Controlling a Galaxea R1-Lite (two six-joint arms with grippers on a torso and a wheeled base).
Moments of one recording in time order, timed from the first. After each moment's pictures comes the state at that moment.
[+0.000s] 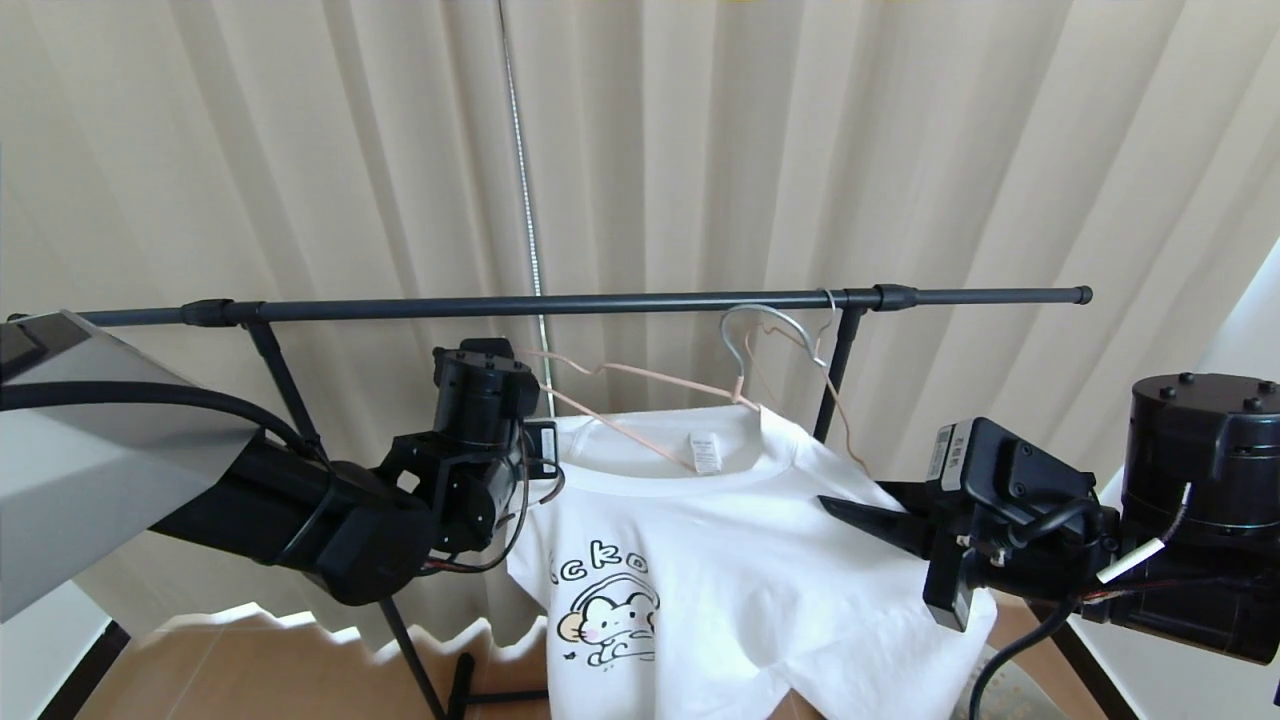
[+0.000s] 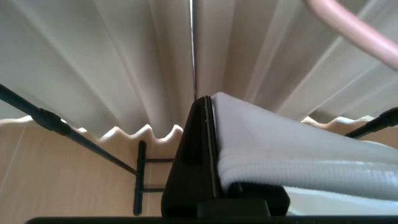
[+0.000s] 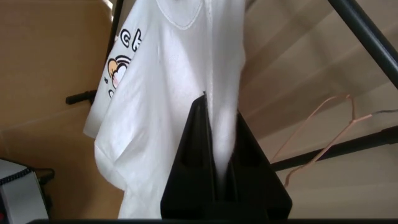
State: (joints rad) left arm -0.52 2.02 -0.96 -0.60 0.53 -0.22; right arm 0.49 1.53 -0.51 -0.65 0.31 -0.59
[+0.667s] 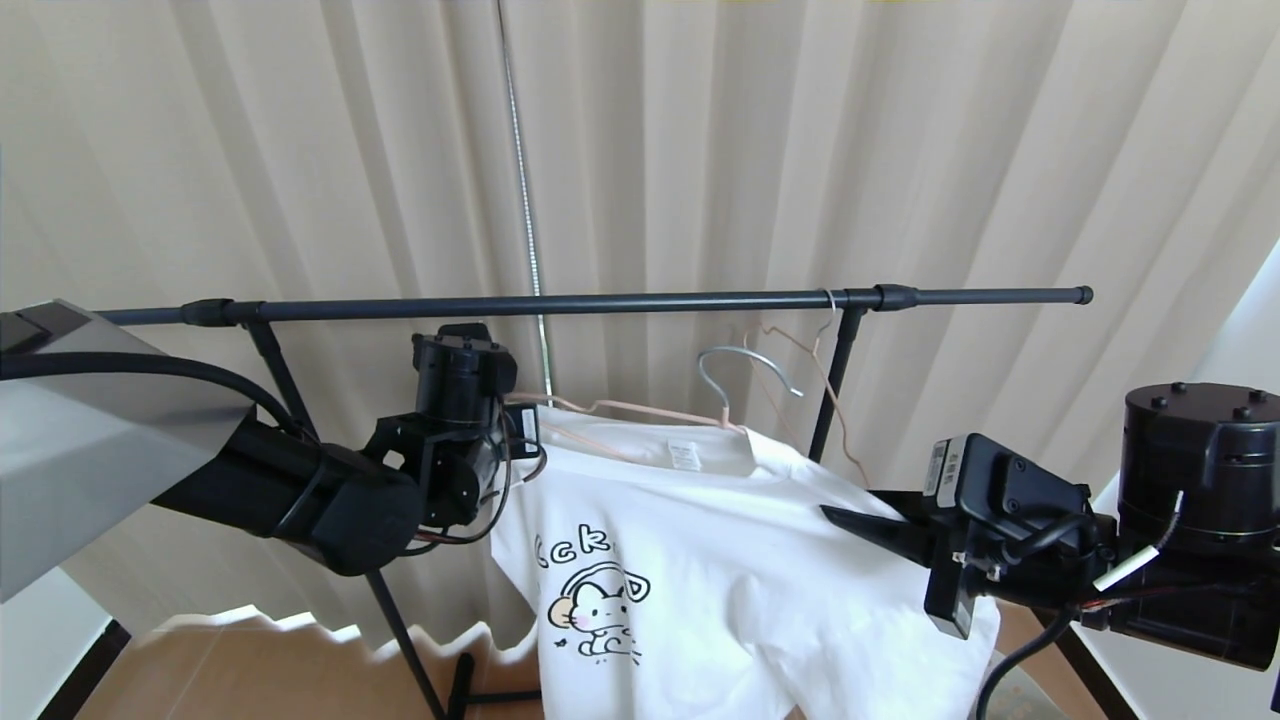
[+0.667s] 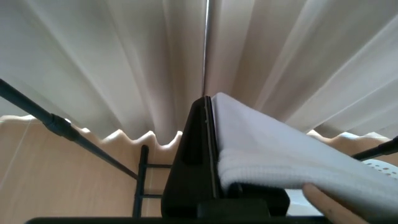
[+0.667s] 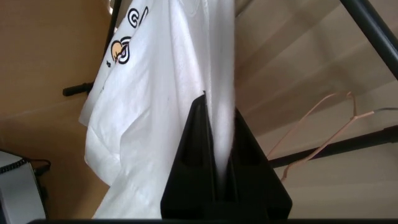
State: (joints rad) left arm -0.45 2.03 -1.00 -0.60 0.51 -0.22; right arm 0.47 1.53 -0.50 -0.65 0.31 -0.62
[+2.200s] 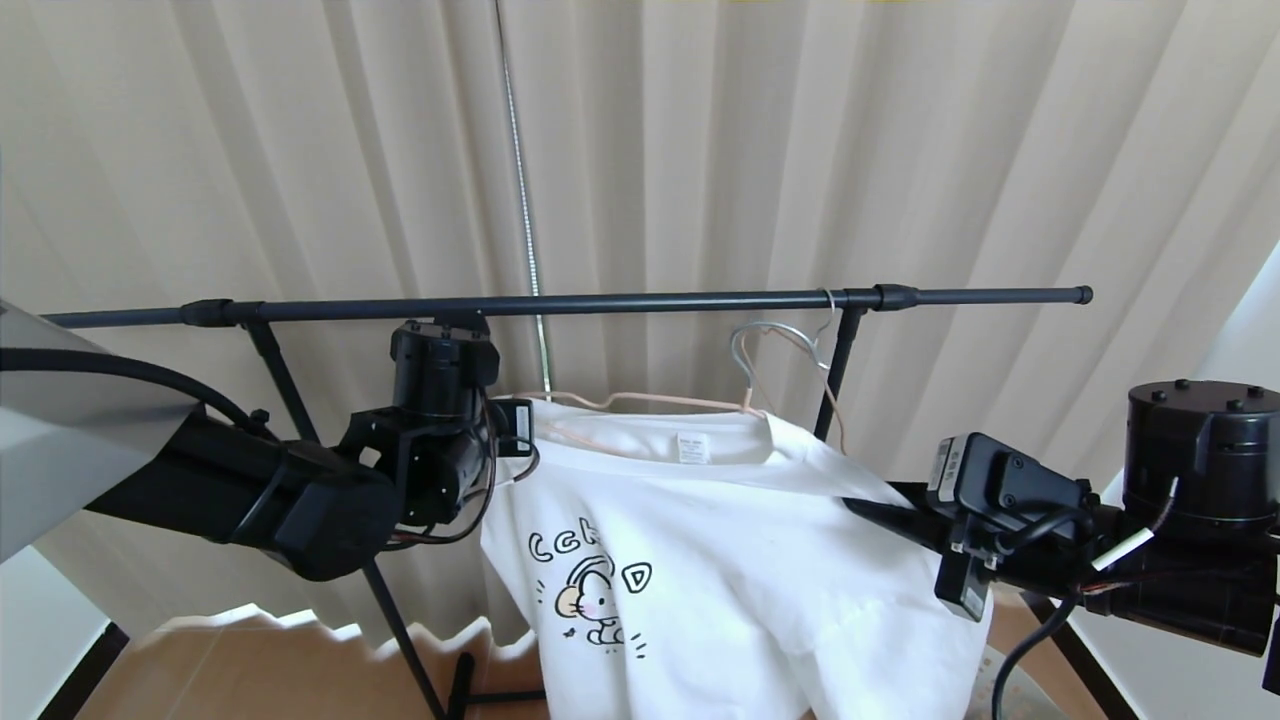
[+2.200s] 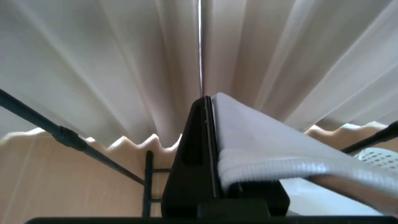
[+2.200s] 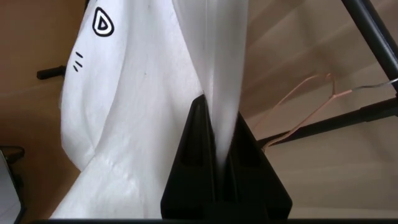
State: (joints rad) left arm -0.46 1.97 -0.96 -0.60 0.47 -0.13; right arm 0.40 1.55 -0.50 -0.65 0.30 -0.70
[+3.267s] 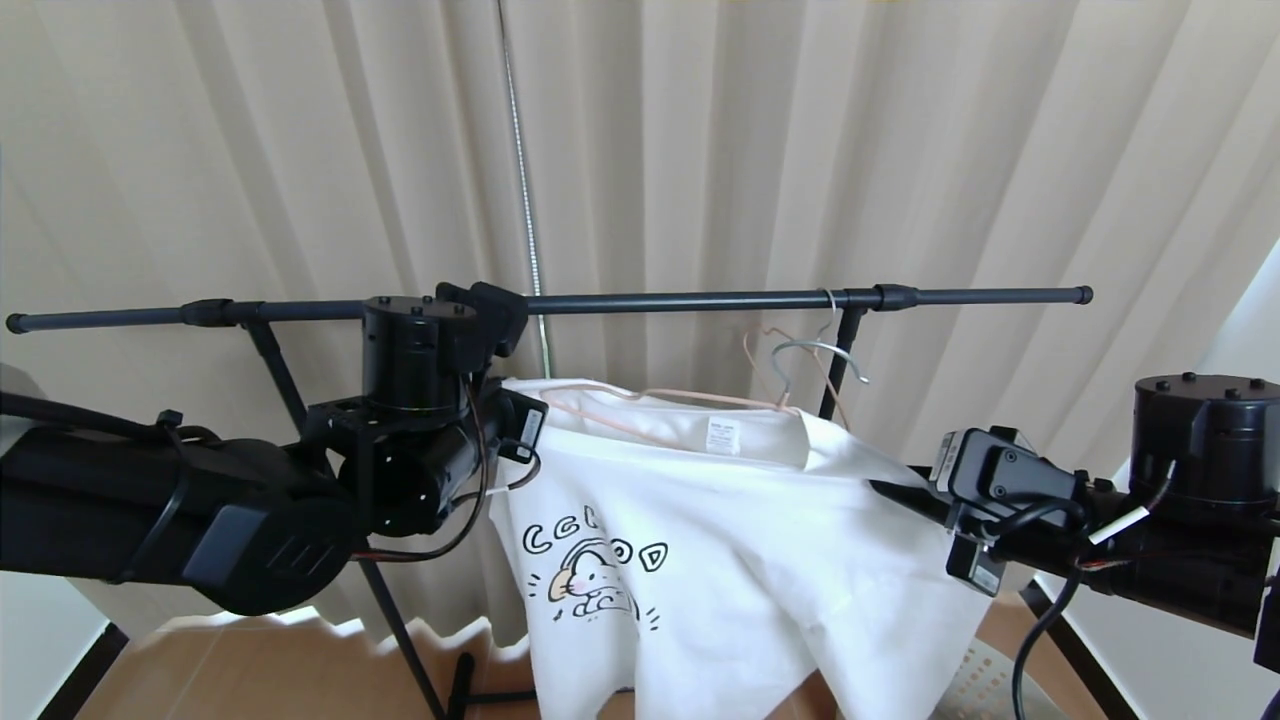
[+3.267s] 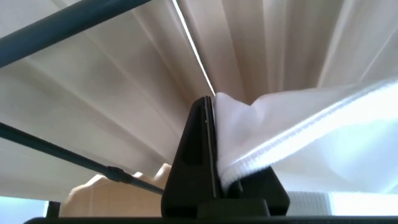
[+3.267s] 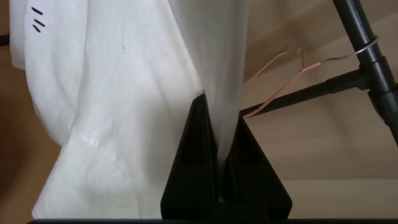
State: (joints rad) left arm -0.54 1.84 -0.92 -0.59 0.47 0.20; right arm 0.32 1.57 -0.51 -0.65 0.23 -0.81
